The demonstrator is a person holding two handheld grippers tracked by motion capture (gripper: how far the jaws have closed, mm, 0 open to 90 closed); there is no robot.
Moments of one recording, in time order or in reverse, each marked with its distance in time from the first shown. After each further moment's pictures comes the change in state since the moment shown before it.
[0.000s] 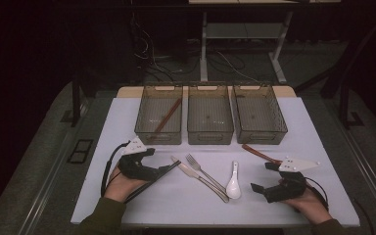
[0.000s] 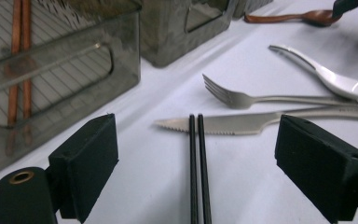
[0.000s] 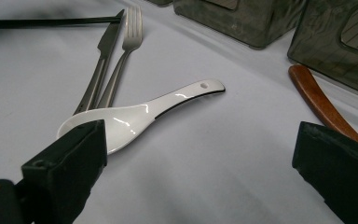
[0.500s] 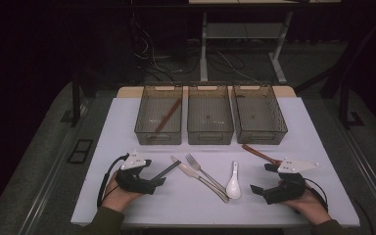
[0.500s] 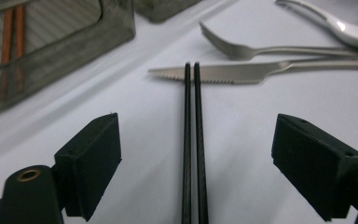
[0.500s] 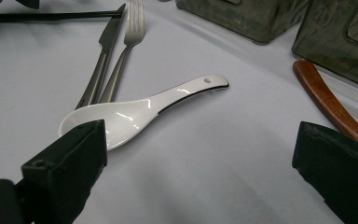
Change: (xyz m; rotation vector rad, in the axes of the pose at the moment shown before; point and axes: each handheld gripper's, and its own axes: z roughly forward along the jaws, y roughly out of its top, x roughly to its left) left arm -0.010 -0.029 -0.006 0.069 0.033 0.026; right arm 0.003 -0.002 0.001 0.014 -0.001 -0.003
